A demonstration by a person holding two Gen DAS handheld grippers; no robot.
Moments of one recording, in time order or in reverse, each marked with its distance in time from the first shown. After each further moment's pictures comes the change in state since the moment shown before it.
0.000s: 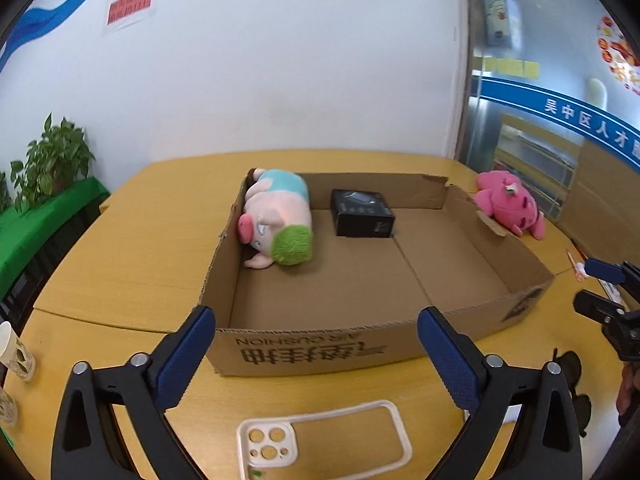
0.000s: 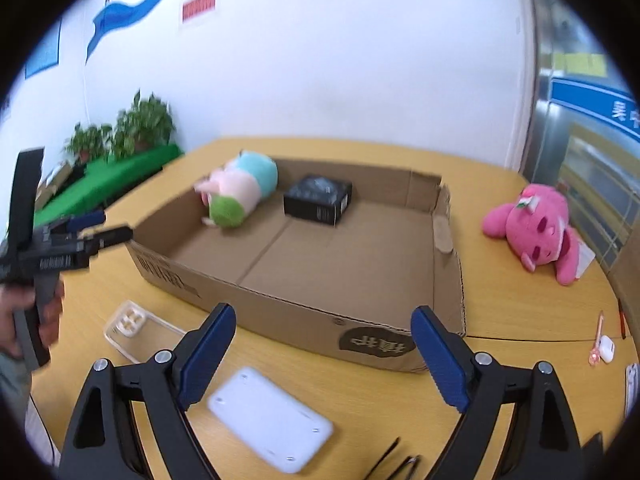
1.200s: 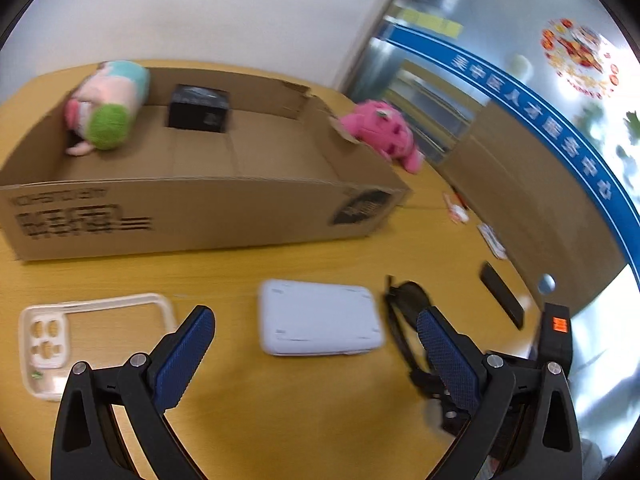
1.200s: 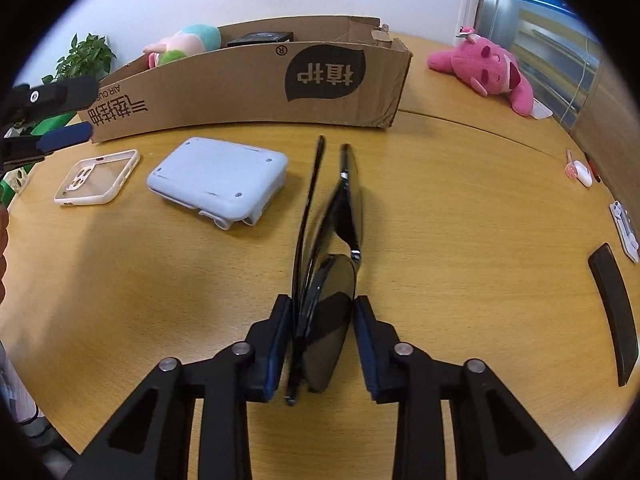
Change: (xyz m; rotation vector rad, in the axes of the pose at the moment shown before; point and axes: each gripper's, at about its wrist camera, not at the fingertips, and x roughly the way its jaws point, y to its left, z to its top) left arm 0.021 -0.114 -0.062 -0.067 0.300 -0.507; right arm 0.003 -0.004 -0.151 0.126 0.361 -0.161
